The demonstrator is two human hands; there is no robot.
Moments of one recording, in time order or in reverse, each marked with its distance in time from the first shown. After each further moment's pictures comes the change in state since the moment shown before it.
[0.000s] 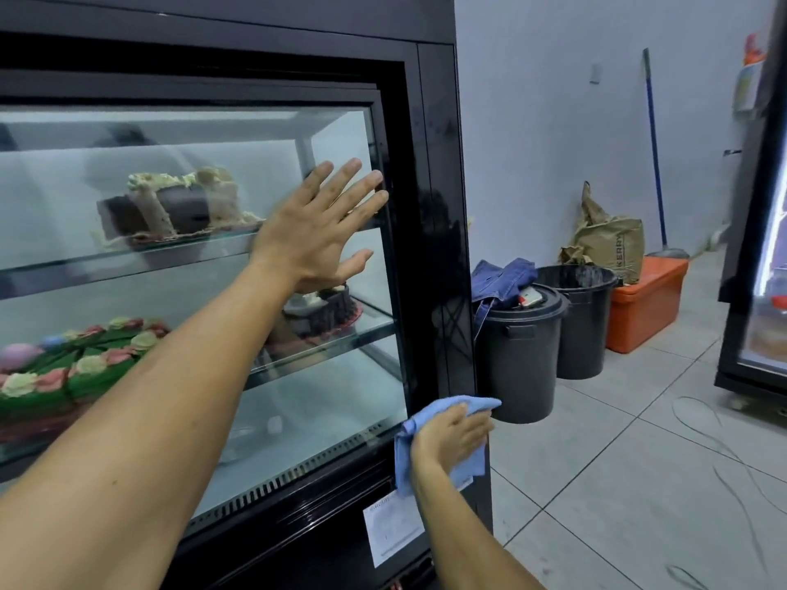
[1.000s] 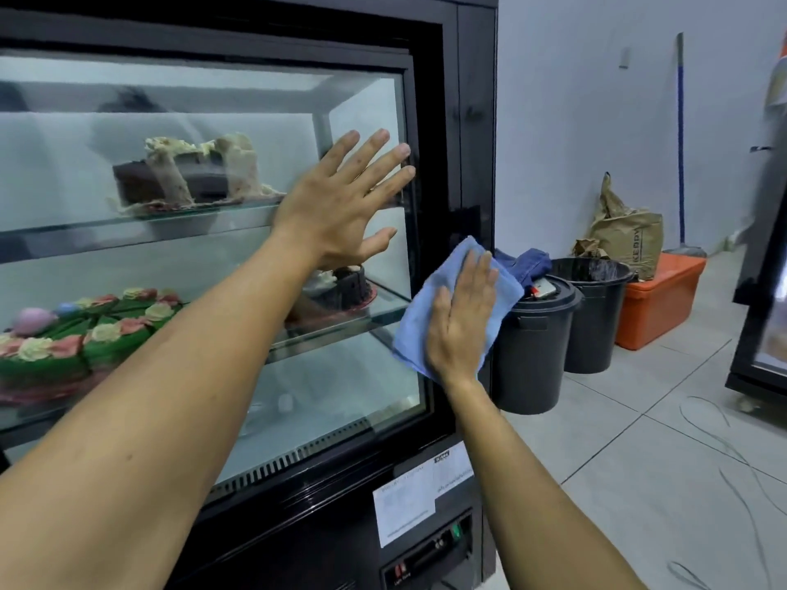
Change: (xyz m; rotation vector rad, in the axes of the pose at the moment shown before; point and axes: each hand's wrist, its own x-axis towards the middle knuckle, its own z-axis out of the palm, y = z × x) left_hand -0.001 0.002 0.002 -0.007 0.000 -0.005; right_hand 0.023 -0.108 0.025 -0.254 -0.172 -1.055
